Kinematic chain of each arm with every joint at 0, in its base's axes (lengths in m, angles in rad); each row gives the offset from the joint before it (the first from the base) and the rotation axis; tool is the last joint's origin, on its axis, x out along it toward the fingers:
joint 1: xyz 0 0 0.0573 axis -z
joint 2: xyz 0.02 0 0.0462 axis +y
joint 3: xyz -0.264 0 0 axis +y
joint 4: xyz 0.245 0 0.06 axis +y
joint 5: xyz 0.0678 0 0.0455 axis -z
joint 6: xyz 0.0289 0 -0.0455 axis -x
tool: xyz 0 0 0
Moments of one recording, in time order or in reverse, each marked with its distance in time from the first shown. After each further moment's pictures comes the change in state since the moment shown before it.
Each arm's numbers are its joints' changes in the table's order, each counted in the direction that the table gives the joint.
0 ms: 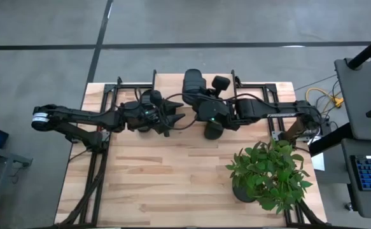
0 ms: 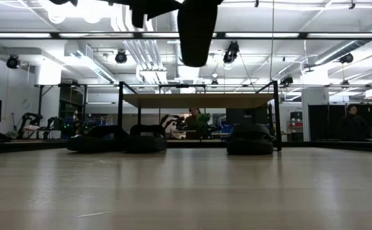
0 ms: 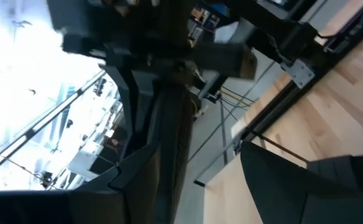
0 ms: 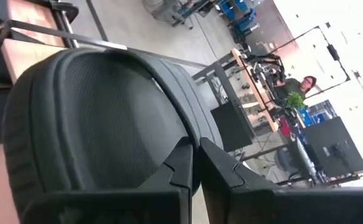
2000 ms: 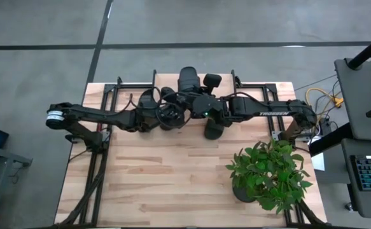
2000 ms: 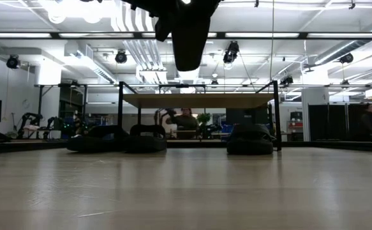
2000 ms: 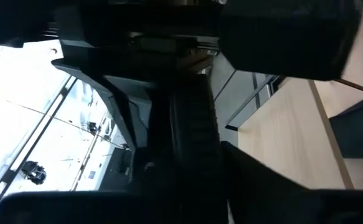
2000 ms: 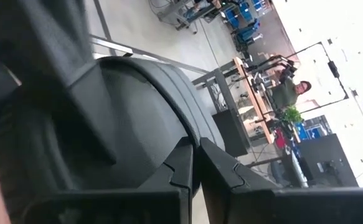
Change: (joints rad) left arm 0.003 0.215 -0.193 0.036 -0.318 -0.166; right arm 0.046 0.051 0.000 -0.114 -0.059 0.154
